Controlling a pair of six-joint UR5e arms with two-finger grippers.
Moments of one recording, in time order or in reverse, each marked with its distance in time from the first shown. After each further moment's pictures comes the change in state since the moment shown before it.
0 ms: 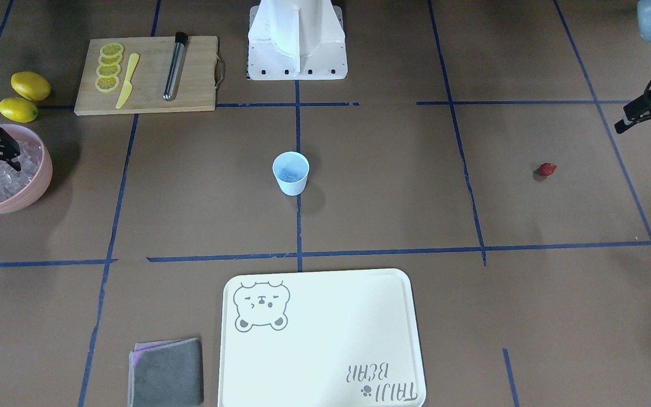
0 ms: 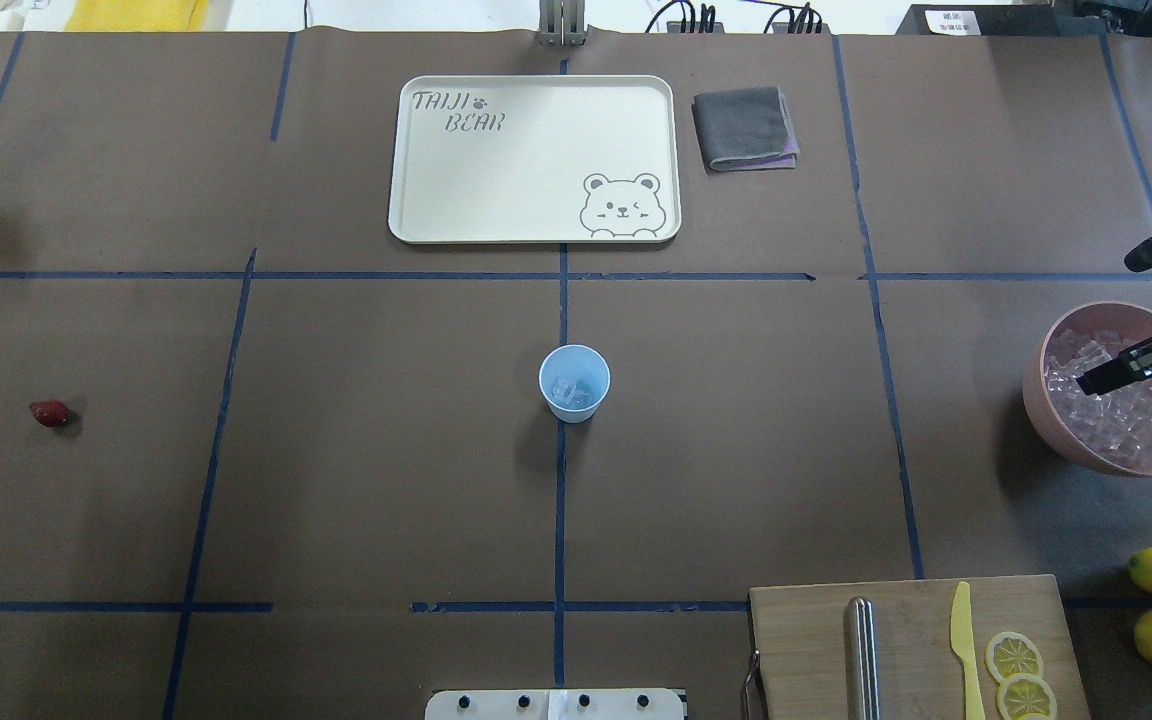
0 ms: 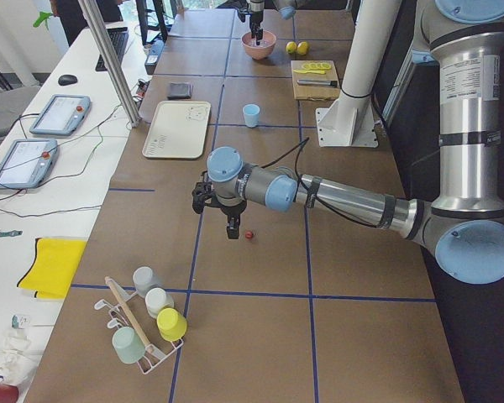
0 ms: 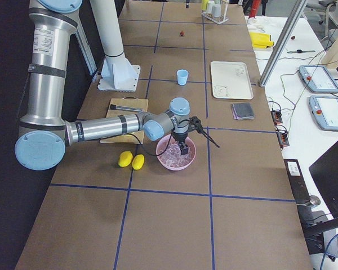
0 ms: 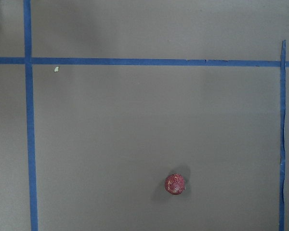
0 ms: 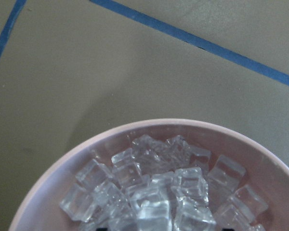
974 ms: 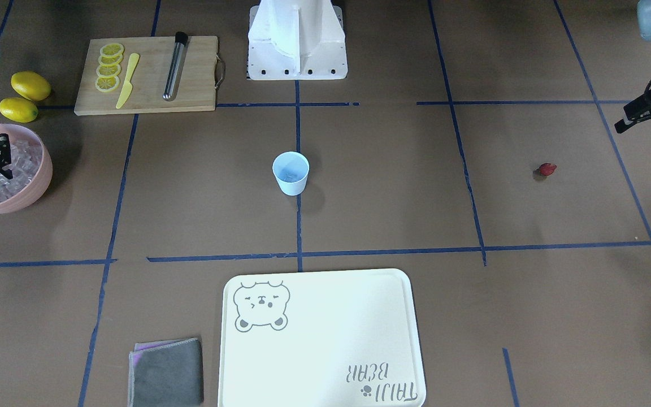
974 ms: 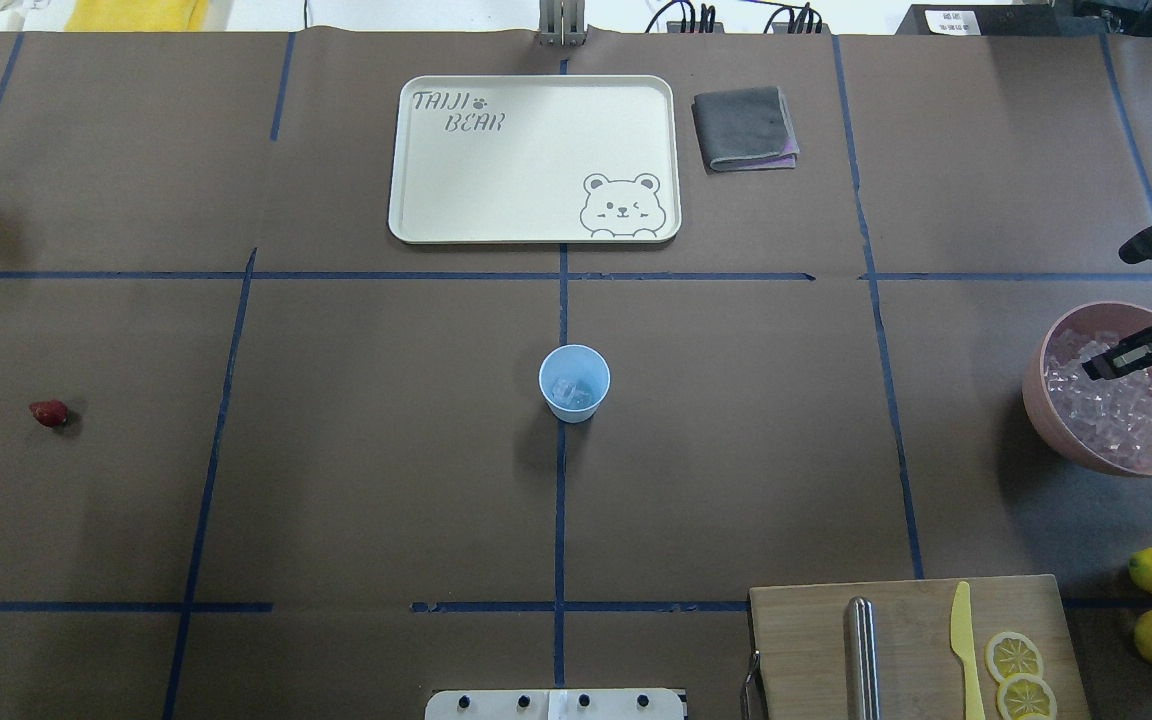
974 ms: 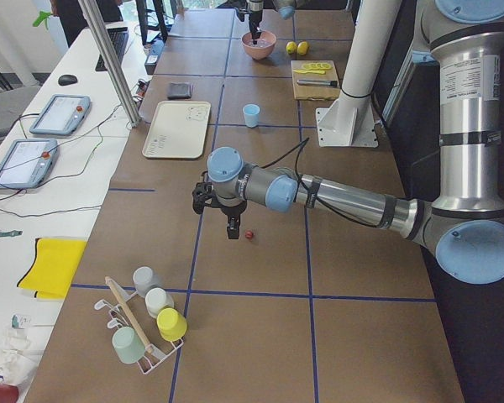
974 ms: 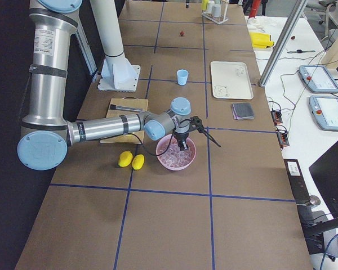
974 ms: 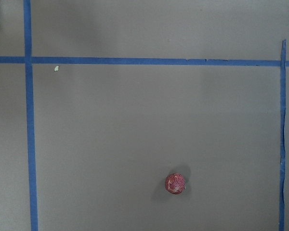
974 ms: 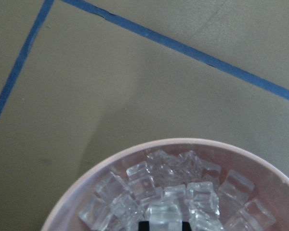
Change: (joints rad) left arm -0.001 0.002 -0.001 0.000 -0.001 0.000; right arm 0.005 0.010 0.037 0.000 0.004 0.001
